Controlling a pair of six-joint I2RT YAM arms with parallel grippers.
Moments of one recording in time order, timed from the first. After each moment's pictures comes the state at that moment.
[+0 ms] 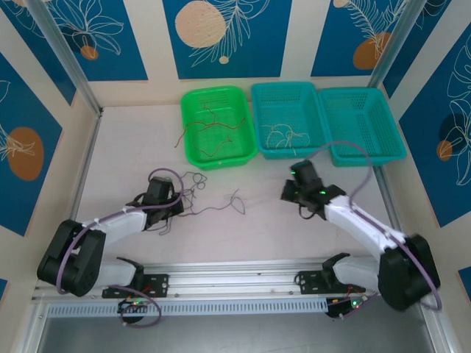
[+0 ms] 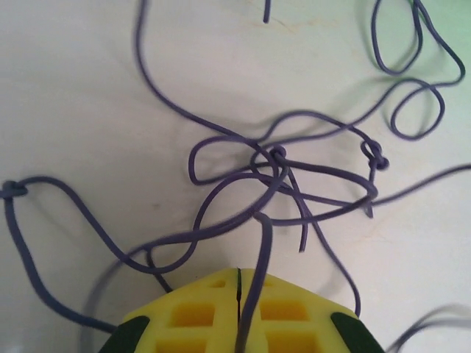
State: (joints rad) left arm -0.36 1.30 0.45 -0.10 0.02 -0.62; right arm 0.39 1.10 0.65 -0.46 0.12 0.65
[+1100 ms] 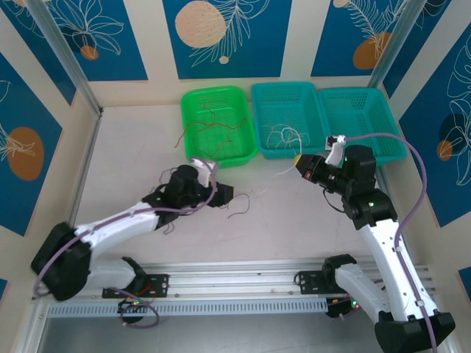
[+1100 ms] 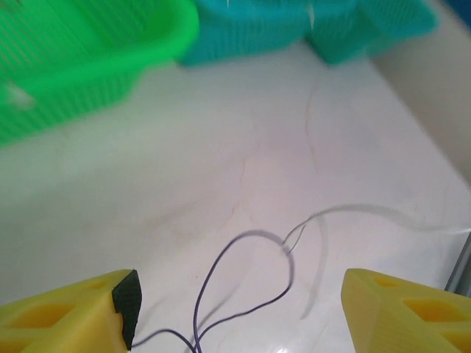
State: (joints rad) left arm -0.73 1.31 0.69 0.07 0.22 -0.43; right arm 0.19 0.81 0.94 -0.53 -0.44 0.73
